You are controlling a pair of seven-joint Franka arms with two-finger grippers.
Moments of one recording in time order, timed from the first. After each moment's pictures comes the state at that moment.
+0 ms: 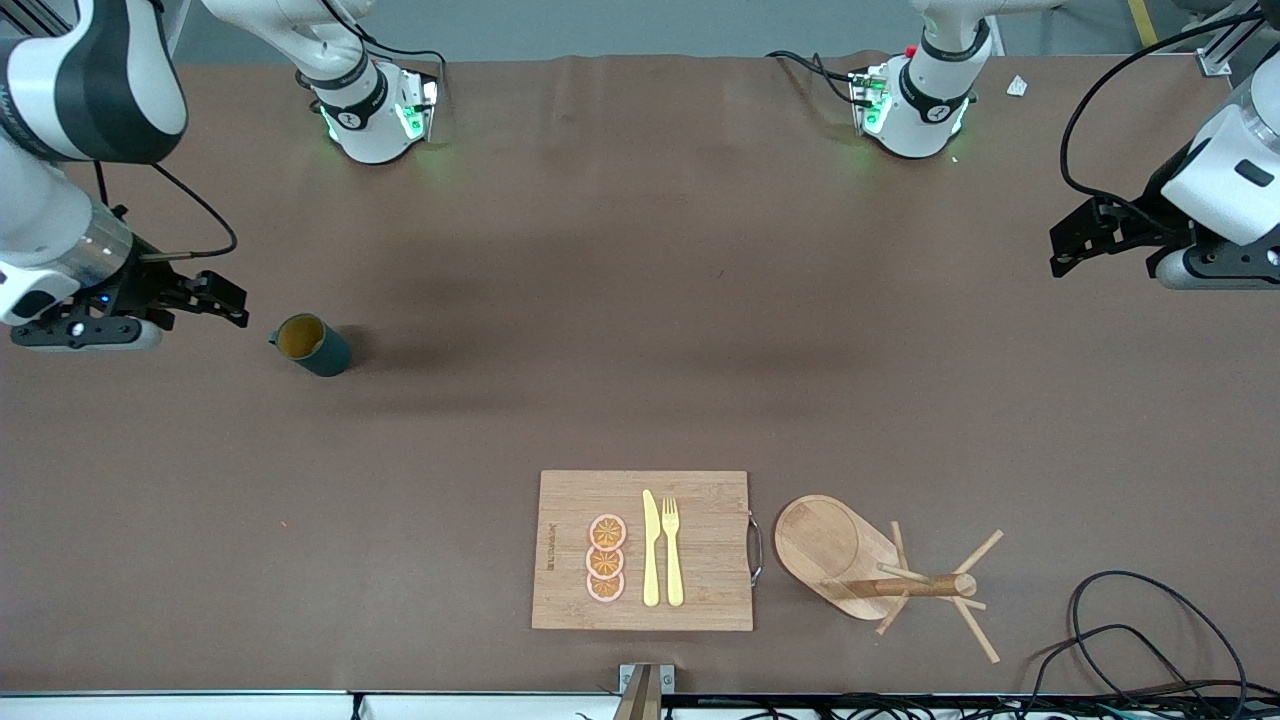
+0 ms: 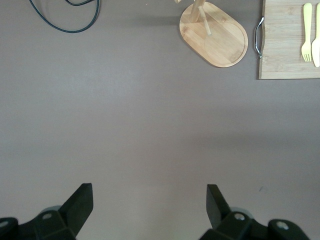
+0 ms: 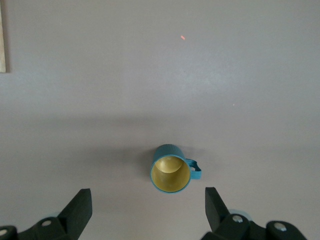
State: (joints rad) left arm 0.06 0.04 -0.22 -1.47 0.03 1.53 -0.12; right arm 0.04 -0.05 -0.05 -1.98 0.00 1.94 -0.03
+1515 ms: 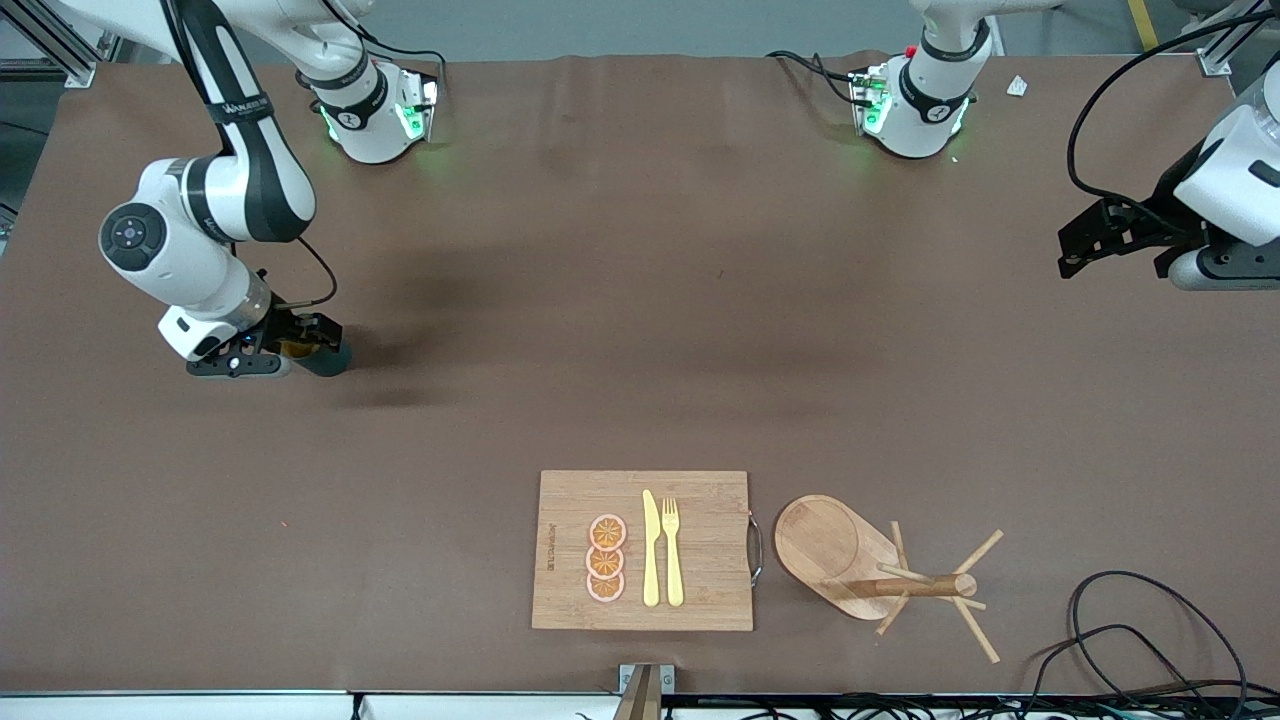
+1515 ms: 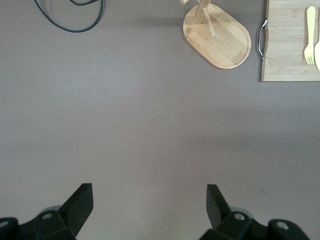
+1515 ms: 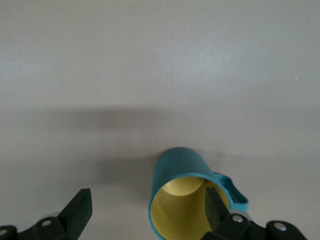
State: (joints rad) left arm 0.07 0.04 -0.21 -1.47 0.03 1.53 -0.12; right arm 0.06 0.09 -0.05 -2.35 0.00 2.41 -0.01
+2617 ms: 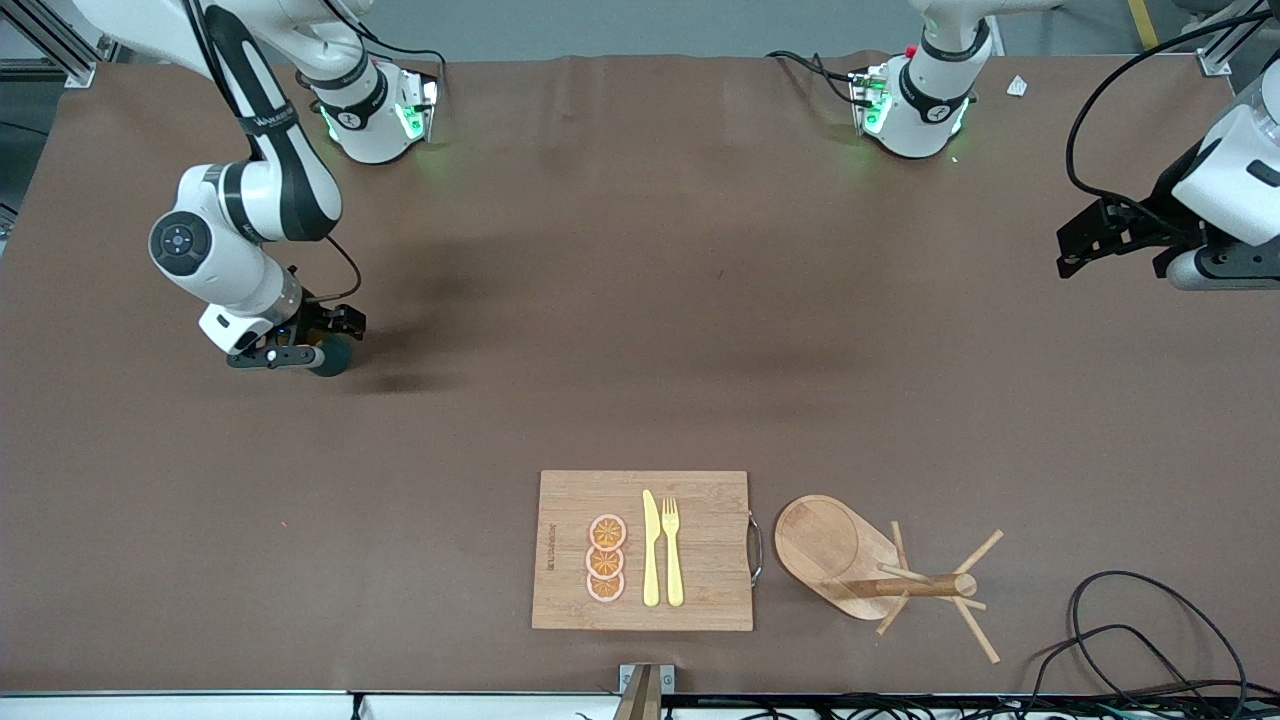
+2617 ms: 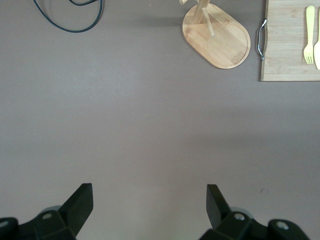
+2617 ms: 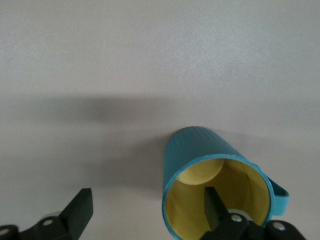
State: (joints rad) left arm 0.07 0.04 -0.21 -1.47 0.03 1.53 -0.12; right arm 0.09 0.13 -0.04 -2.42 0.00 2.48 -0.01
